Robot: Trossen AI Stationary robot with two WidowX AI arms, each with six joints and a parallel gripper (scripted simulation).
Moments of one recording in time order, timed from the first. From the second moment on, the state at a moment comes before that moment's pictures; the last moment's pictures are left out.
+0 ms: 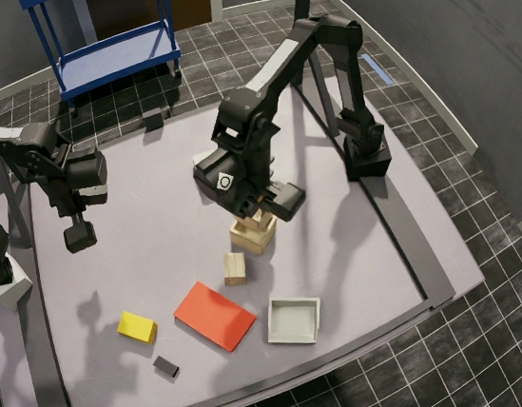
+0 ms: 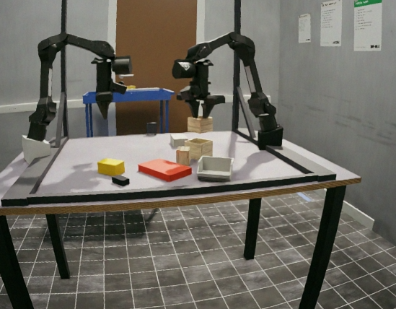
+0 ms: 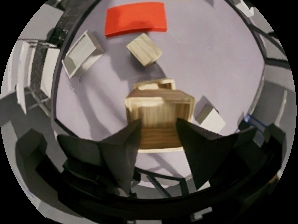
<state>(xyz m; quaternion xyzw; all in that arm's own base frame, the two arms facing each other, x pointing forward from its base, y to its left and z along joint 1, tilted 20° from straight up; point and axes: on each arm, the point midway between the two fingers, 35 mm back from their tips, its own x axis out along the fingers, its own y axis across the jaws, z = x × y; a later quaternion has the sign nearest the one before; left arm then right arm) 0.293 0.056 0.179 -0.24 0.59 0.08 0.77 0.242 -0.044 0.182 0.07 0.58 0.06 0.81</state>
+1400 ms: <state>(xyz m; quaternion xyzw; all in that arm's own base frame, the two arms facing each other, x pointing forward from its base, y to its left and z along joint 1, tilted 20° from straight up) 0.293 0.056 0.179 -0.24 0.59 0.08 0.77 0.361 -0.241 0.208 0.04 0.15 0.24 0.96</state>
